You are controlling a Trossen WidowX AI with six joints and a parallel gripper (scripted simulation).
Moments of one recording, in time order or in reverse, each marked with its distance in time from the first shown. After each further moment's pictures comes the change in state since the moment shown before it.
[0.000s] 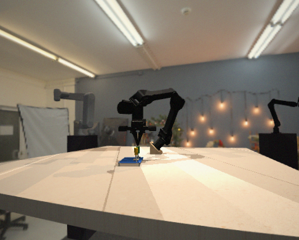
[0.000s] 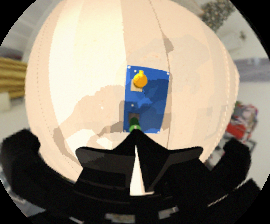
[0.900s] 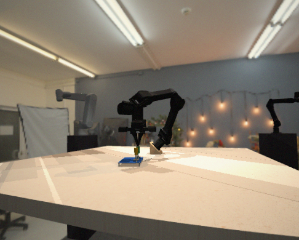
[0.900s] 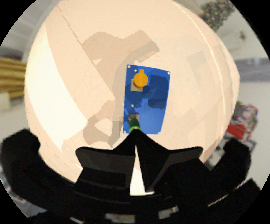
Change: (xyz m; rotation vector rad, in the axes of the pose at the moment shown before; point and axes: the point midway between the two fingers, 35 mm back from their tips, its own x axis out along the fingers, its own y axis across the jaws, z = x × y) arm 0.004 0.000 0.000 0.000 -0.001 0.000
